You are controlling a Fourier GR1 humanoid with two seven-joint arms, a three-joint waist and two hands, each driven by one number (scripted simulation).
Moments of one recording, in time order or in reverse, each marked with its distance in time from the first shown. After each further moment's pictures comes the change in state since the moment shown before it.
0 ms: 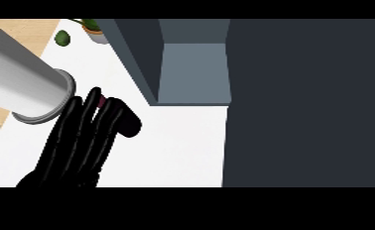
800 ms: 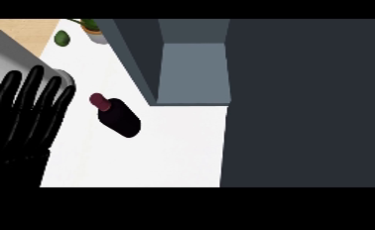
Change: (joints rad) left arm -0.032 0.073 0.319 0.007 0.157 -0.068 0.056; right arm -0.115 -0.008 -0.016 -0.013 0.022 -0.061 0.109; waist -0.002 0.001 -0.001
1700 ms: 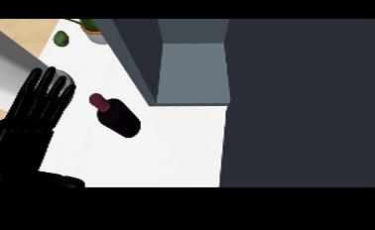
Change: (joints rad) left arm 0.048 0.046 0.219 0.295 0.184 -0.207 -0.129; right arm 0.000 -0.001 -0.008 -0.012 0.019 0.012 0.023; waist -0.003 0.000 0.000
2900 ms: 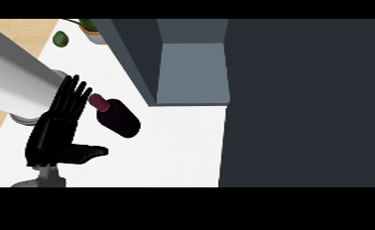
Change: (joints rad) left arm -0.069 -0.017 0.074 0.509 -0.098 -0.152 -0.363; right arm -0.017 0.013 -0.021 -0.006 0.013 0.019 0.027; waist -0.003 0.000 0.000
